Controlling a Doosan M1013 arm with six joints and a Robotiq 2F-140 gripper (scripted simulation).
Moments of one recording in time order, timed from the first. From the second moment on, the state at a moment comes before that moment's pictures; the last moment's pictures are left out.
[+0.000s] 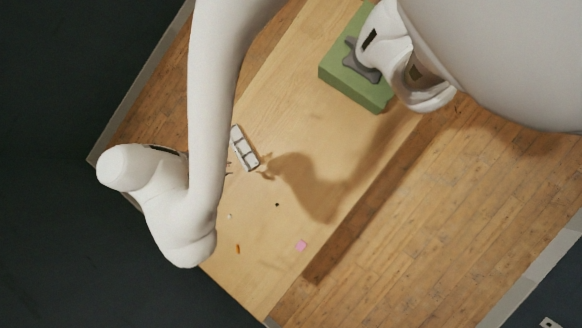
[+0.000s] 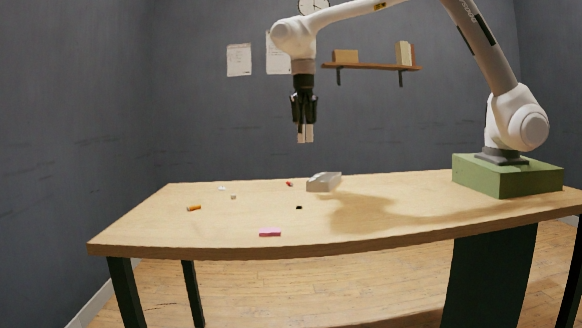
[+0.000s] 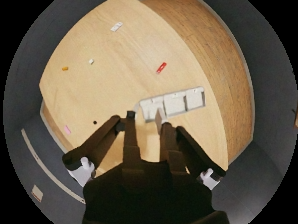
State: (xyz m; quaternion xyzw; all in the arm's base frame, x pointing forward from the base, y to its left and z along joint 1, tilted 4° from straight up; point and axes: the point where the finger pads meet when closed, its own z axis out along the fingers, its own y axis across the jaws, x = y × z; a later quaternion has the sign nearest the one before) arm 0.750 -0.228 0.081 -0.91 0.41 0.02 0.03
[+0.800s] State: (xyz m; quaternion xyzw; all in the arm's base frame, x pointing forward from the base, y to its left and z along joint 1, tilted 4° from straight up) arm 0.919 -0.270 0.021 -0.79 0.61 0.02 0.03
